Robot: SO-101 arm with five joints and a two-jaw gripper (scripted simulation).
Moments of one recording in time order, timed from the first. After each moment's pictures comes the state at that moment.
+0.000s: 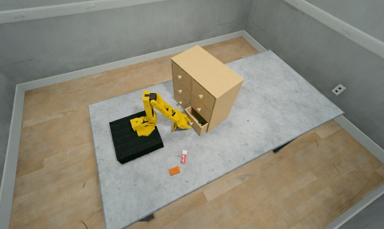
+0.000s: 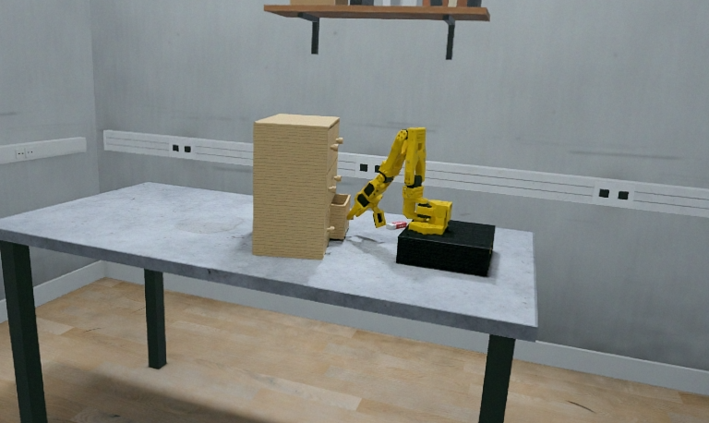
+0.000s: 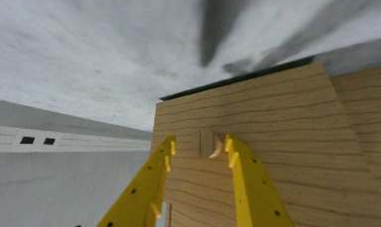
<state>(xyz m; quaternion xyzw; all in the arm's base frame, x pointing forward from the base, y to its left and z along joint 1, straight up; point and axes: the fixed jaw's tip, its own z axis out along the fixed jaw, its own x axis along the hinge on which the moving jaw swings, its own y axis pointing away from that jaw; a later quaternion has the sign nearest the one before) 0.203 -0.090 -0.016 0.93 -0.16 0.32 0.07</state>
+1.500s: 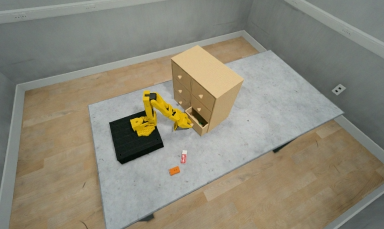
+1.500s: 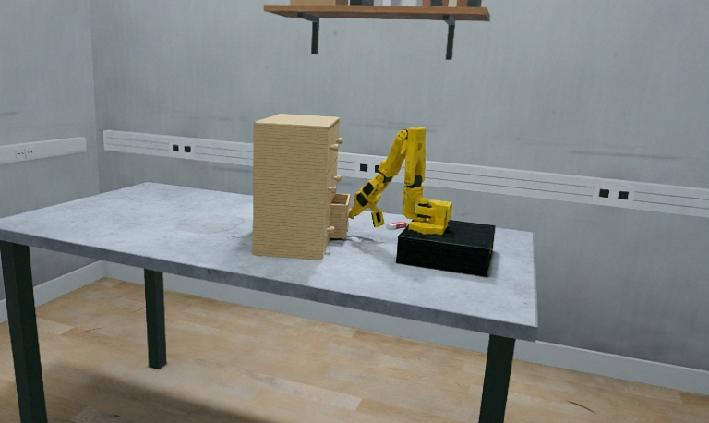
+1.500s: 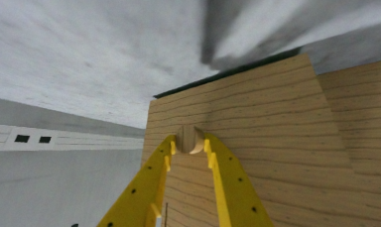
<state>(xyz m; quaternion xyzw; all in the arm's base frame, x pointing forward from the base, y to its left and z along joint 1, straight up) 0.207 -0.088 -0.014 0.93 -0.15 0.32 0.07</state>
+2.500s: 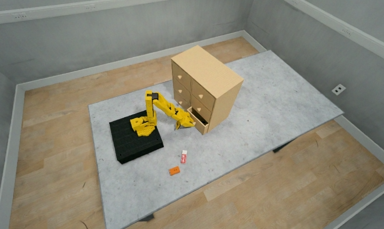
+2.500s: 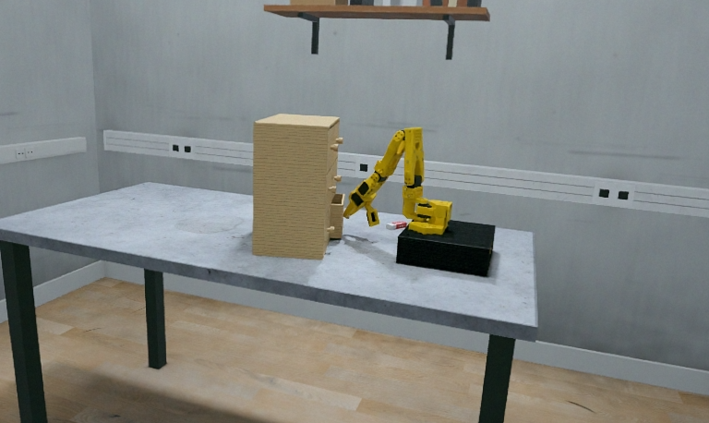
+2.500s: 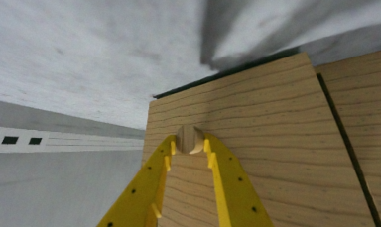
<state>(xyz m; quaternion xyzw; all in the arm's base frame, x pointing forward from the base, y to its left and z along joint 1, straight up) 0.222 -0.085 -0.014 0.93 -0.15 0.32 0.06</state>
